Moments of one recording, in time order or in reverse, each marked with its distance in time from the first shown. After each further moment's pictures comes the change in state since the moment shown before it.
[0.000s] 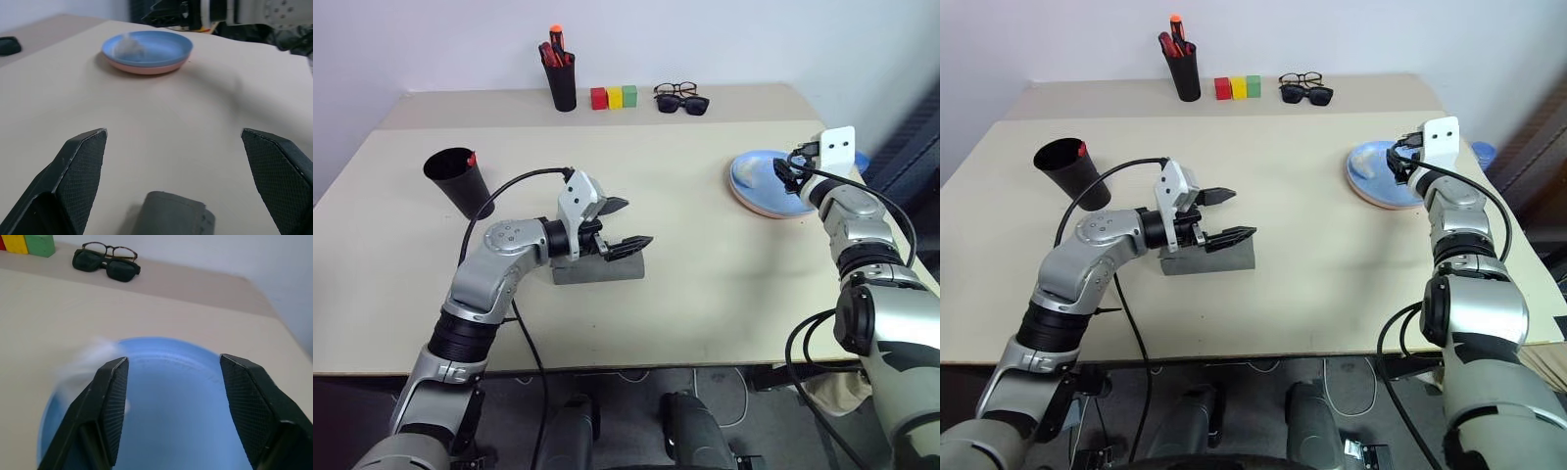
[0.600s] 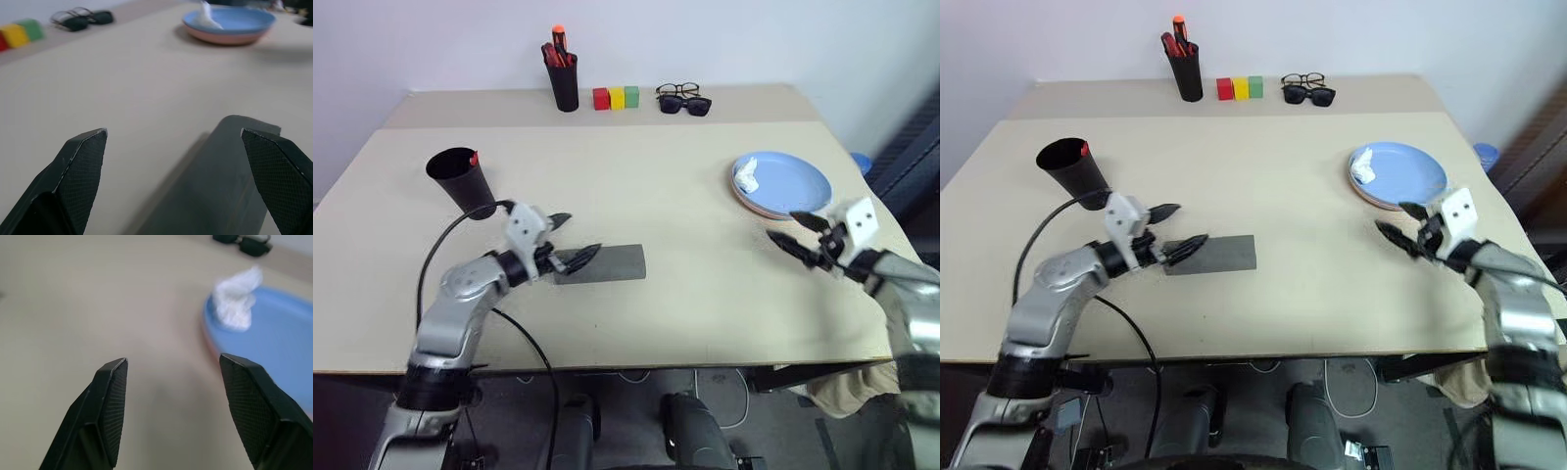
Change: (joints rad) left arm 0.388 0.047 0.250 -0.082 0.020 -0.214 0.086; right arm 0.938 -0.126 -0.131 -1.199 0.314 0.366 0.453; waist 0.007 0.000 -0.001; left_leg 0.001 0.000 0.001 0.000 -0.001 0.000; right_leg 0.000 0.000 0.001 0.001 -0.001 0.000
